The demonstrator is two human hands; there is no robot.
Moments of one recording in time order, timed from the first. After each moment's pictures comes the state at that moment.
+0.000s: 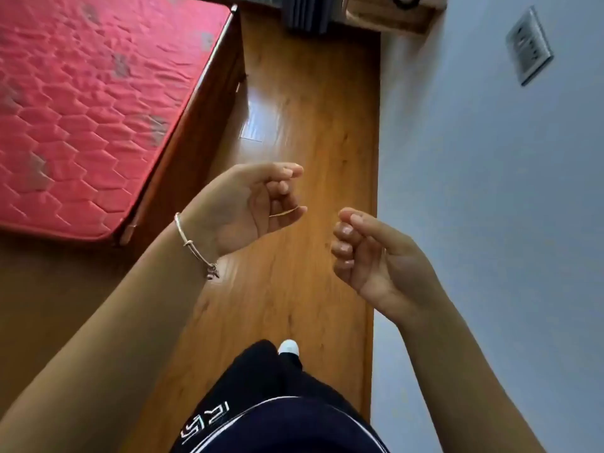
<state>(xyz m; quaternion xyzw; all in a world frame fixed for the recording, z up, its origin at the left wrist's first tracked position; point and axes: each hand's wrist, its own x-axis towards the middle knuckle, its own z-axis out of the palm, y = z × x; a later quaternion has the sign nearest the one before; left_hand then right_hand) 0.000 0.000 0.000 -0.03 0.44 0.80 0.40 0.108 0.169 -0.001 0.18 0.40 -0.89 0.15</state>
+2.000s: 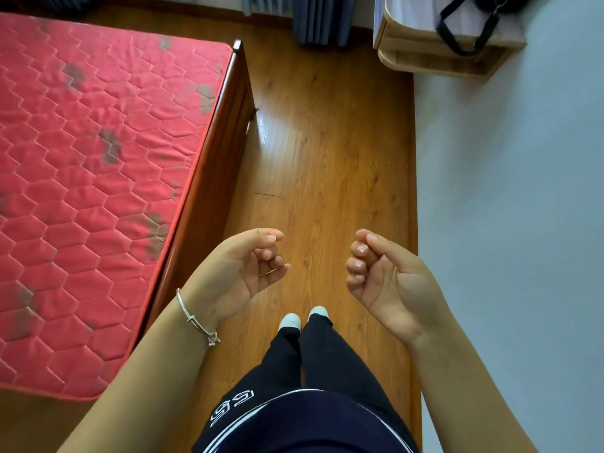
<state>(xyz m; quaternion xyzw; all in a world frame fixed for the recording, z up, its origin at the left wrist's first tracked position) -0.429 0.067 -0.047 -0.15 0.49 0.77 0.38 -0.354 0.256 -0.040 0.28 0.35 -0.89 0.10</state>
